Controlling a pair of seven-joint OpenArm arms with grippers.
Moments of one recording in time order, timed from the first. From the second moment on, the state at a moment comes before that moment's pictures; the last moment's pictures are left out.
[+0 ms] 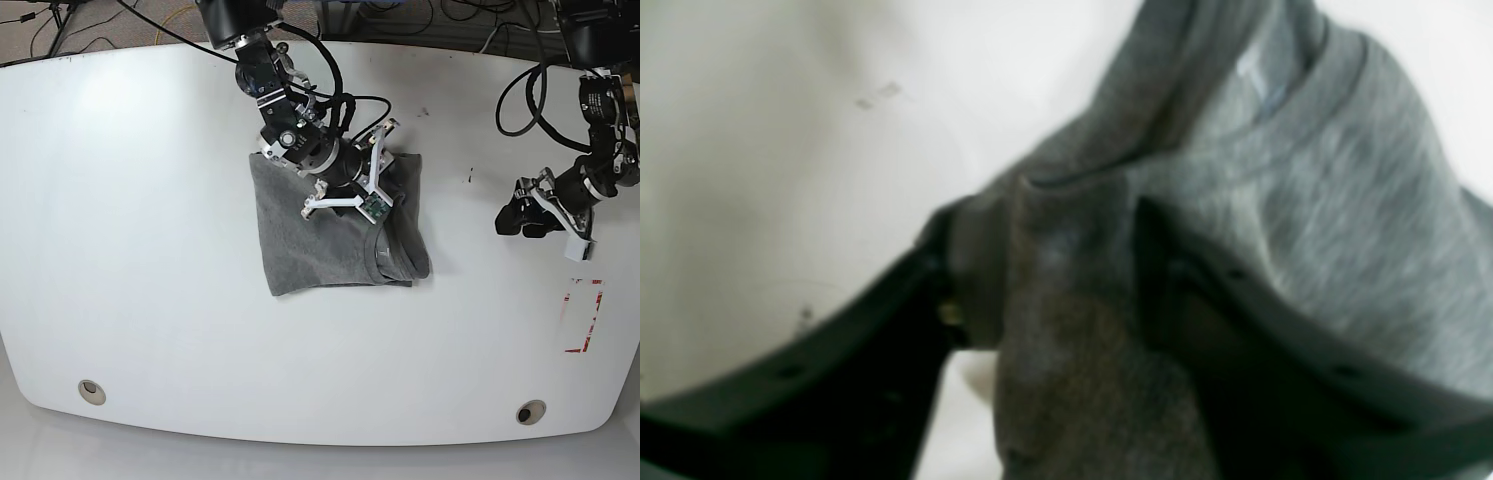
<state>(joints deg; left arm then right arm) 1.1 -26.2 -18.1 84.0 -53.7 -29.9 55.4 -2.7 -4.5 -22.7 92.5 -2.4 25.5 -40.8</state>
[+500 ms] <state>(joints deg) 1.4 -26.2 -18.1 84.0 -53.7 -29.9 55.4 -2.7 -4.5 -22.7 83.1 -2.7 24.9 -32.6</state>
